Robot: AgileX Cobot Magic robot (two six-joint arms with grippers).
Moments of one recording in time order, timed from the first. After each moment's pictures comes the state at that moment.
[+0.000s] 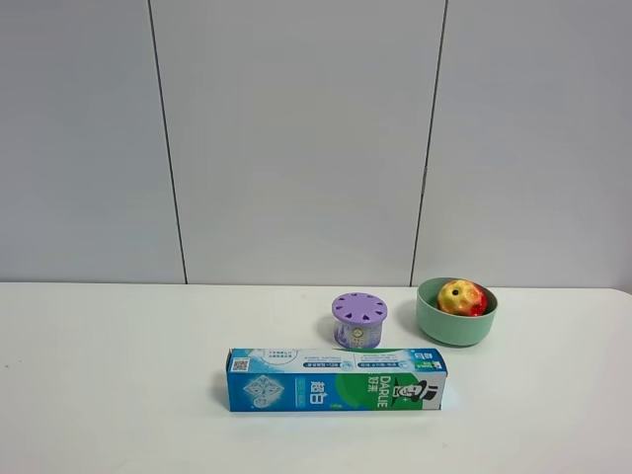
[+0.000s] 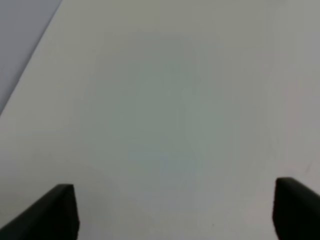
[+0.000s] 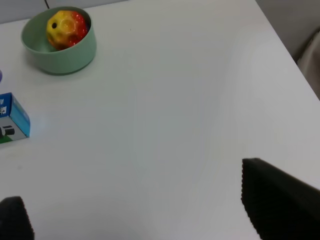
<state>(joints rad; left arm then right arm) 0.14 0.00 -0.55 0.02 1.16 -0.02 0.03 0.00 -0.49 -0.02 1.06 0.02</state>
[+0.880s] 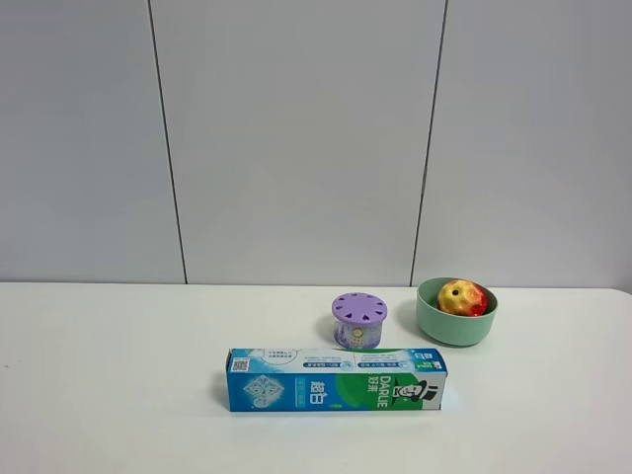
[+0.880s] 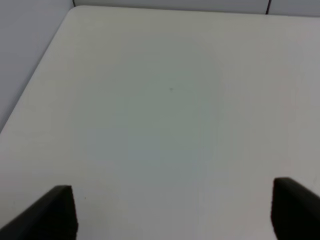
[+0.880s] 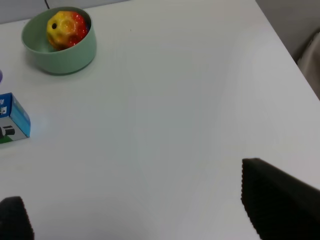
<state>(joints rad) 0.14 -0.01 -0.51 0.02 1.06 -0.02 0.03 0.00 -0.49 -0.02 1.06 0.02</state>
